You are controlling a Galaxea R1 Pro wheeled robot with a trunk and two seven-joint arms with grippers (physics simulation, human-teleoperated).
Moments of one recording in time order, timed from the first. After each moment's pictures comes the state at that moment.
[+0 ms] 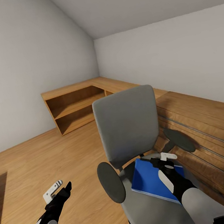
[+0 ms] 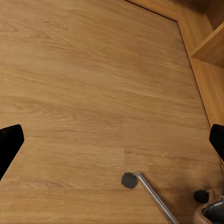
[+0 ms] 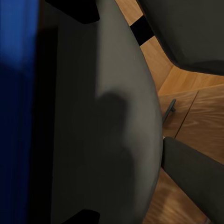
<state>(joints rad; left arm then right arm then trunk) -0.10 0.07 0.03 -1.49 0.69 0.25 0.38 -0.71 0.05 0.03 -0.51 -0.25 0.07 -0.32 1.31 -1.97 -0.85</state>
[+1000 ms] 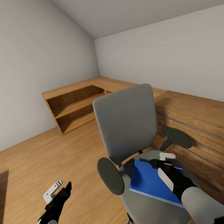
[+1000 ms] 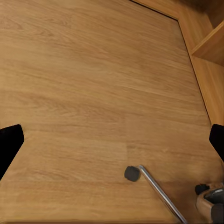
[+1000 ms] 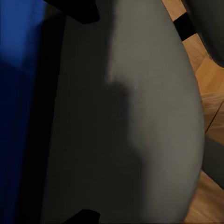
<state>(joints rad) -0.10 0.07 0.03 -1.49 0.69 0.25 0.38 -0.71 0.05 0.03 -0.56 -0.25 0.21 -0.32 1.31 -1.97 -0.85</state>
